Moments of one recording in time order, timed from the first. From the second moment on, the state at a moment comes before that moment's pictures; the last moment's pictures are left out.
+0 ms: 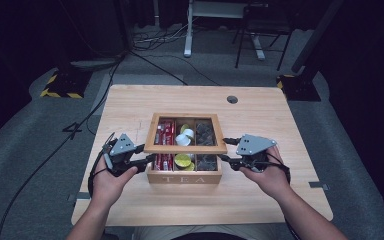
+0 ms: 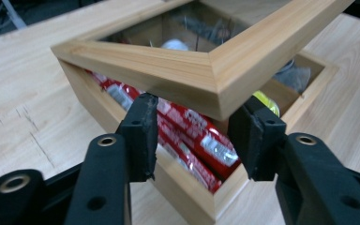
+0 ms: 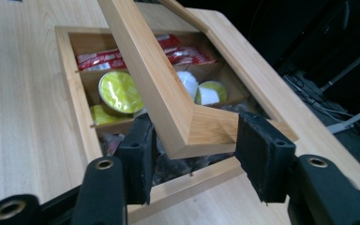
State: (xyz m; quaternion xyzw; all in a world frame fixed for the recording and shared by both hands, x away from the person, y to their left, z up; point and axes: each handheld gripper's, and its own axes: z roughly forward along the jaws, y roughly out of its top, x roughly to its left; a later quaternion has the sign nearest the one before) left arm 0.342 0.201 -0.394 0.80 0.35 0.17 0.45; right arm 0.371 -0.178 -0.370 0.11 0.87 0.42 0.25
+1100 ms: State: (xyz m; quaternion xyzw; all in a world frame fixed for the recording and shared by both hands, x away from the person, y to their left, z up) left arm 0.349 0.215 -0.407 0.79 0.37 0.21 0.44; right arm 0.427 -0.175 -0.312 0.12 0.84 0.48 0.21
